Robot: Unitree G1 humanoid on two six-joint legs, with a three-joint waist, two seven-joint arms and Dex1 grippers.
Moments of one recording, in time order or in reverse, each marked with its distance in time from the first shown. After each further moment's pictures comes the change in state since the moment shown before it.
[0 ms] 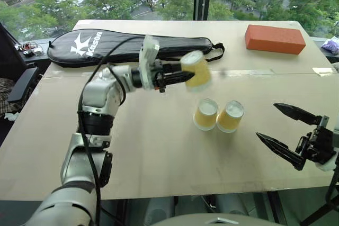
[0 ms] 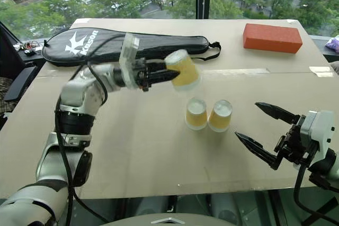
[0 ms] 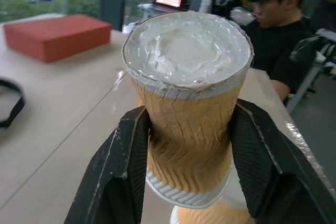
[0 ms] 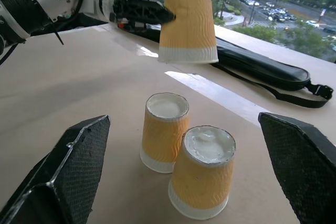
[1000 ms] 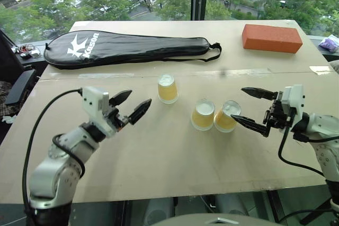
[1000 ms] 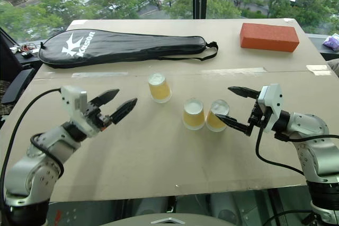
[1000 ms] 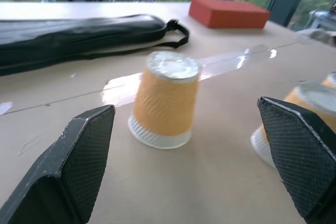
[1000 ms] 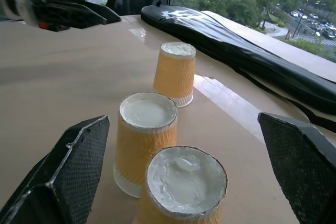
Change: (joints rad) left arm 0.760 0.131 0.302 -0.488 -0.088 -0.084 0.662; right arm -0.500 0.003 0.370 0.399 -0.226 -0.077 0.165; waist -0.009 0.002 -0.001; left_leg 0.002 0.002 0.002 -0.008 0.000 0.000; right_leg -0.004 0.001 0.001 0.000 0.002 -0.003
